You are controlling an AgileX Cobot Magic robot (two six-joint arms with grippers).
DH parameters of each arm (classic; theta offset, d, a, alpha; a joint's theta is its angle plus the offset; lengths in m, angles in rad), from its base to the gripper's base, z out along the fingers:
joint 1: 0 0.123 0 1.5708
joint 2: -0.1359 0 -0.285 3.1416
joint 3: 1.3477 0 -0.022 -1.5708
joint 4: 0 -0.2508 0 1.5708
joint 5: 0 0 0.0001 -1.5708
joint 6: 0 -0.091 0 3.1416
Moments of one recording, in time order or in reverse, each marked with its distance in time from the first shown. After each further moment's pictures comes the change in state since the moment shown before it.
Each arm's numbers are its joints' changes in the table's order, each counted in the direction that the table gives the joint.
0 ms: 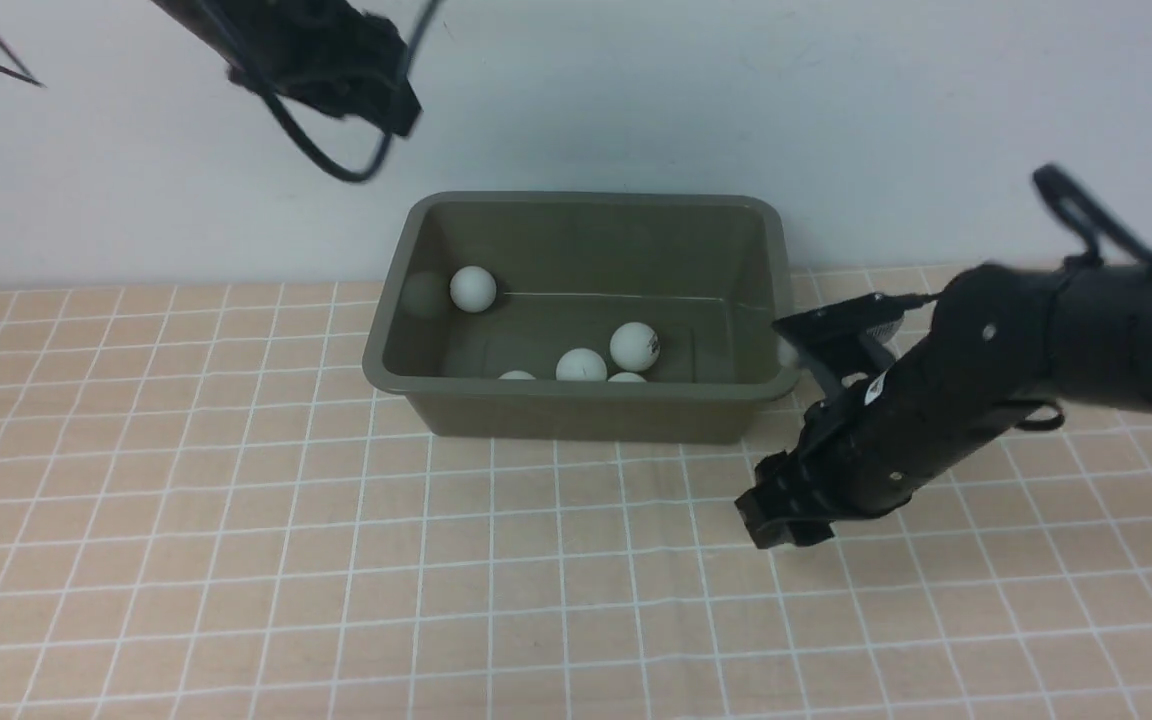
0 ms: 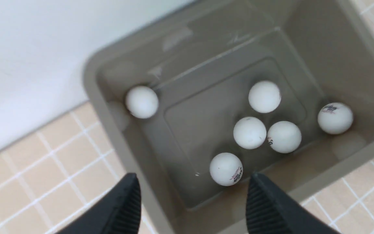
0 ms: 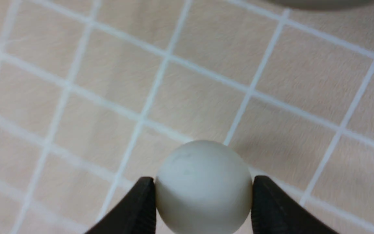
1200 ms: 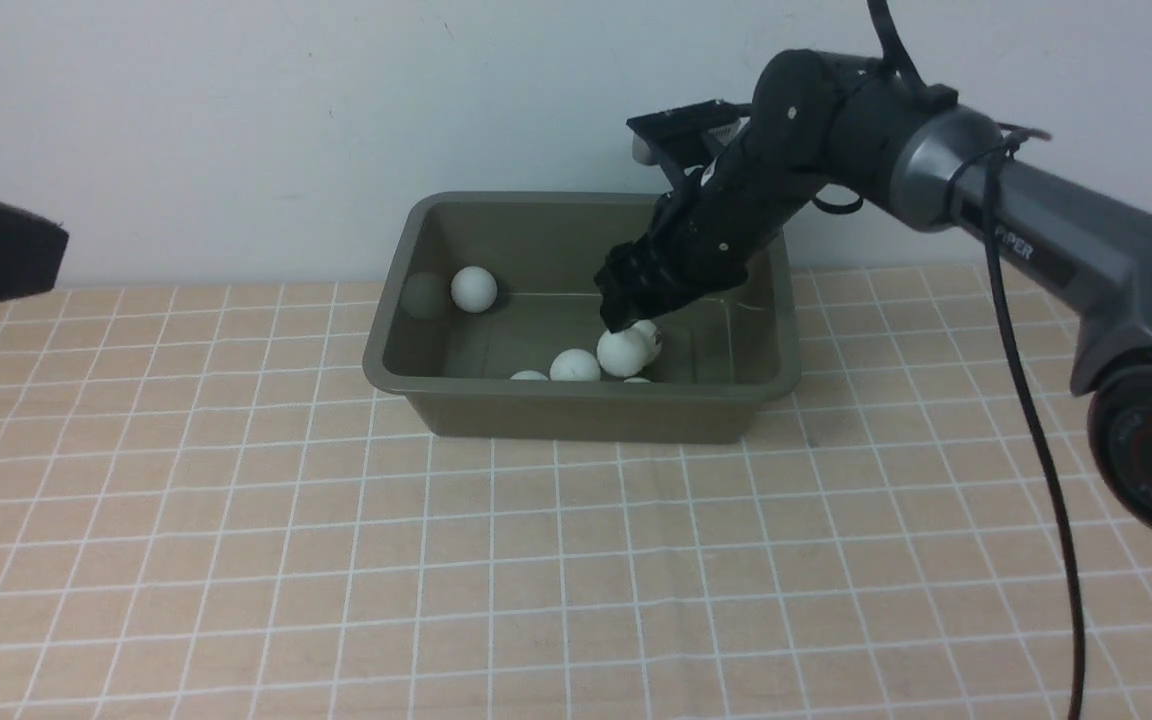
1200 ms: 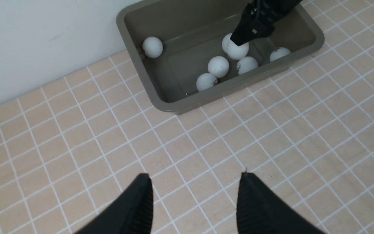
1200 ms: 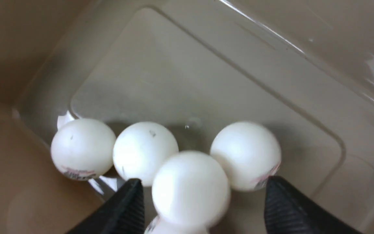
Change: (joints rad) right arm 0.000 -0.583 -1.059 0.025 0.330 -0.023; left arm 0.131 0.957 0.814 0.045 -0.034 -0.069
